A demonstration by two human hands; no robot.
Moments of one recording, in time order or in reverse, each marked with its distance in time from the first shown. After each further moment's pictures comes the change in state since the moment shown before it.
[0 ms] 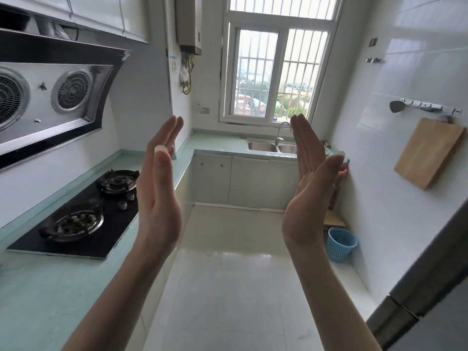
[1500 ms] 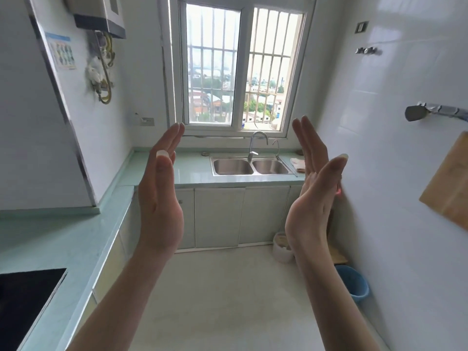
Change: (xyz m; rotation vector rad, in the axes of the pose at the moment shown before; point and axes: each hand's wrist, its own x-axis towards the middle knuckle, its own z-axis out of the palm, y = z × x) left_hand 0.369 -0.554 0.223 -0.140 -0.159 -0.075; right_hand 0.401 0.510 0.051 -0.293 0.097 -0.033
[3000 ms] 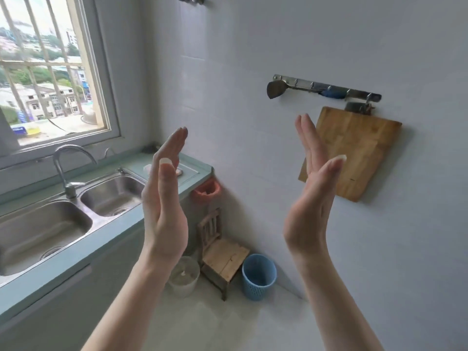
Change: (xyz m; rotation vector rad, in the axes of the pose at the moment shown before) left_hand 0.252 -0.413 0.432 -0.653 -0.550 -0.190; right_hand 0.334 0.352 -0.110 -0.688 0.450 -0.039
